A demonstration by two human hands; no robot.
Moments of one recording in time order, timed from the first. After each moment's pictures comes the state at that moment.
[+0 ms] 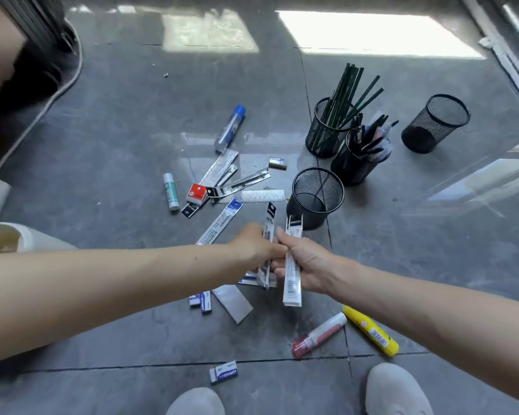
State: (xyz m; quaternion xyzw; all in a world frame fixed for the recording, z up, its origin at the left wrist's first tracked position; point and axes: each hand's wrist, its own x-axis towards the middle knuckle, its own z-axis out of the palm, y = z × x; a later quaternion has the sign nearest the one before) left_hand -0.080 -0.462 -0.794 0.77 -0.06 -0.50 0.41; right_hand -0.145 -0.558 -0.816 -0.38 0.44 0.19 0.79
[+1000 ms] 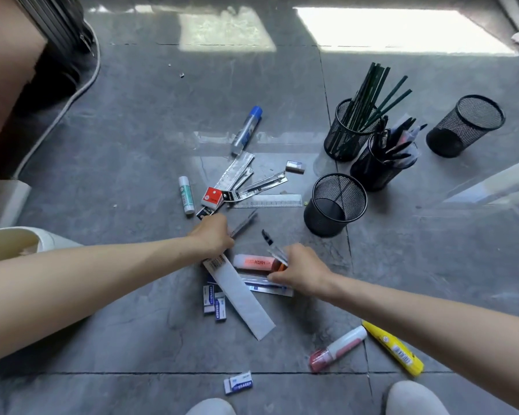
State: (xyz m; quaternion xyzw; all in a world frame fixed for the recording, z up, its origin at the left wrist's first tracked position) left_hand 0.003 -0.409 -0.836 0.92 -0.19 -0.32 0.08; right_hand -0.133 -0.547 -0.840 -0.87 0.22 0.24 0.38
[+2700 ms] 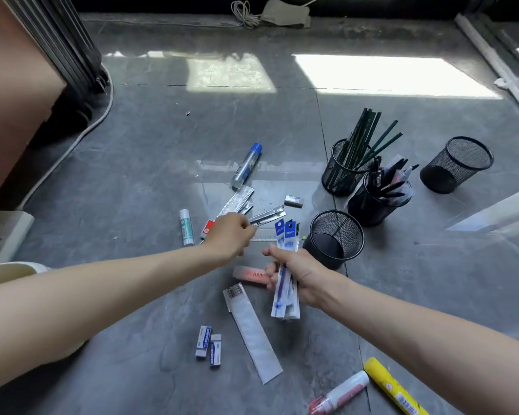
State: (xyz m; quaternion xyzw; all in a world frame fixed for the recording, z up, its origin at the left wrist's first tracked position) left_hand 0.023 -0.454 -0.810 0.90 -0.15 -0.28 0.30; right_hand -0.086 -0.558 -0.812 -0.43 0.39 0.17 0.80
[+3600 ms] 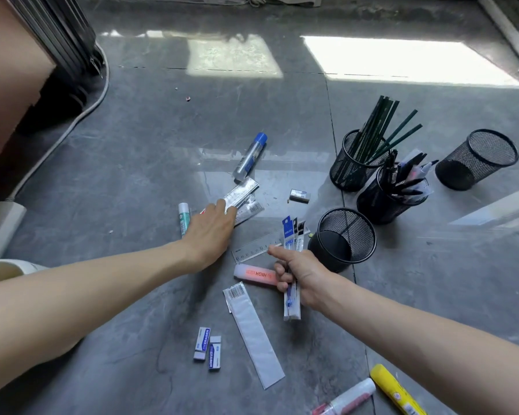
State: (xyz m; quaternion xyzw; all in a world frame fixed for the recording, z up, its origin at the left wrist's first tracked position) left_hand 0.048 -0.427 -0.841 0.93 -0.36 -0.09 -0.08; right_hand -0.076 -0.558 -0.838 -0.40 0.45 0.14 0.79
